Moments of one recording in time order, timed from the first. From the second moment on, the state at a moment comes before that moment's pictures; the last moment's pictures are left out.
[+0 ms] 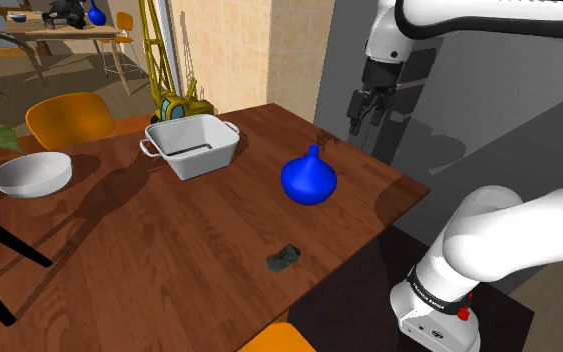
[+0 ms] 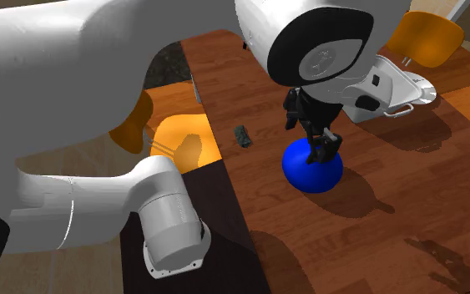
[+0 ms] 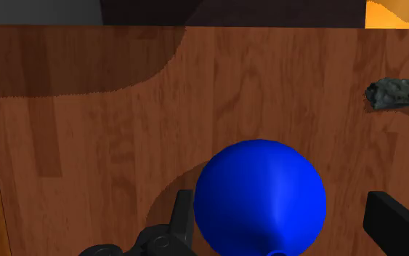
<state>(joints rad) 0.00 -0.76 -0.04 -2.37 -0.02 1.60 0.05</state>
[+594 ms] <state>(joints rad) 0.14 -0.65 -0.04 -2.47 0.01 1.80 -0.18</state>
